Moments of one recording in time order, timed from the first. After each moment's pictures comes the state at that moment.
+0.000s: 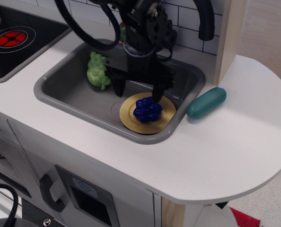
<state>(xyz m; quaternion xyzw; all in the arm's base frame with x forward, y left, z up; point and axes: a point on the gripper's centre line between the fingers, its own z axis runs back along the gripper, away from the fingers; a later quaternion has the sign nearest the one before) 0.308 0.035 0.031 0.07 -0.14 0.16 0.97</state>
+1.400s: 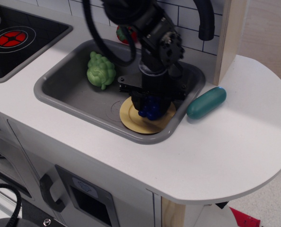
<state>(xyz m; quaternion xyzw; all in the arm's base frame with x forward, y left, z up) 0.322 0.034 0.008 0.05 -0.16 0.20 0.97</state>
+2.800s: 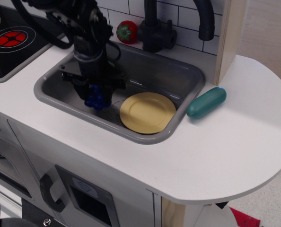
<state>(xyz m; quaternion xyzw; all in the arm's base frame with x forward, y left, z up) 0.288 0.115 0.012 0.08 -0.14 0.19 0.97</state>
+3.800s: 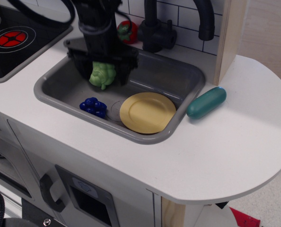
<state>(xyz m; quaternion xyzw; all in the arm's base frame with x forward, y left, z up) 0.290 0.086 0.077 0.06 -0.17 0.16 0.97</state>
